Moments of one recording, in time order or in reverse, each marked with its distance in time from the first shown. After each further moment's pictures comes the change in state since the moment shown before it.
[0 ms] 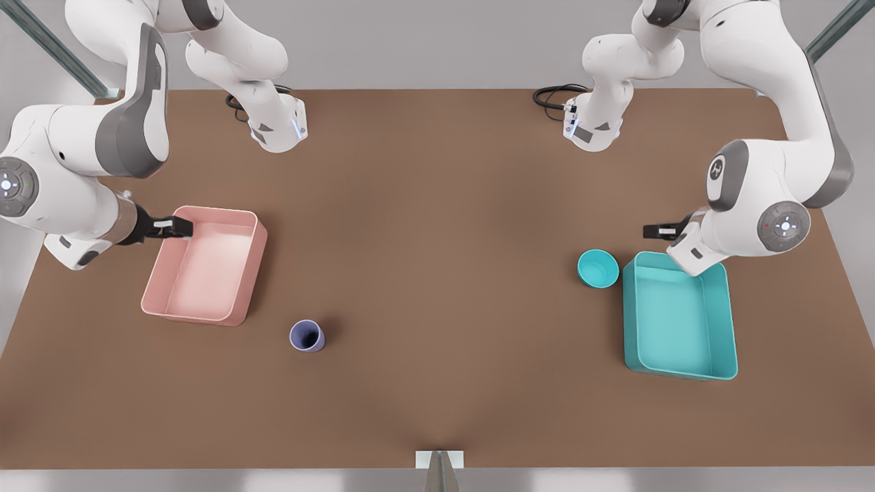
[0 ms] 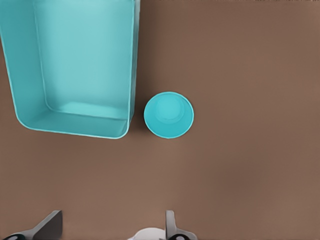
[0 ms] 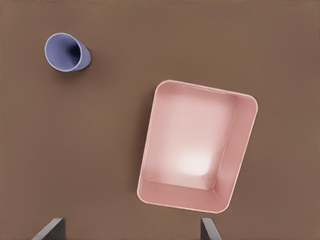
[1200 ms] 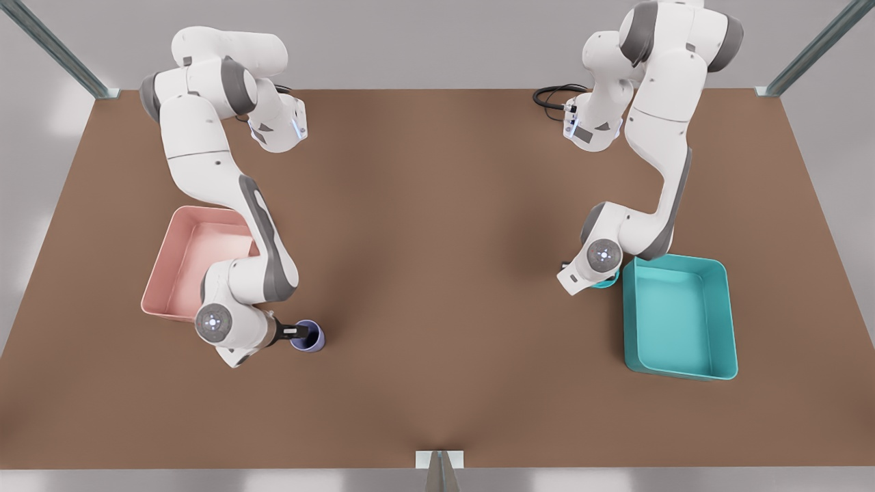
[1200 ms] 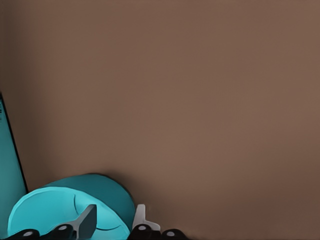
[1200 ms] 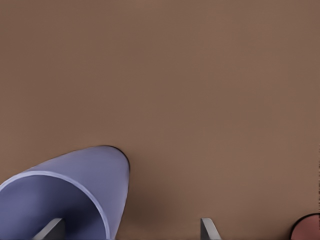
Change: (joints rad) left arm -0.186 0.224 0.001 -0.561 0.175 0.914 -0.160; right arm 0.145 0.533 0.009 -0.073 0.125 0.713 0.186
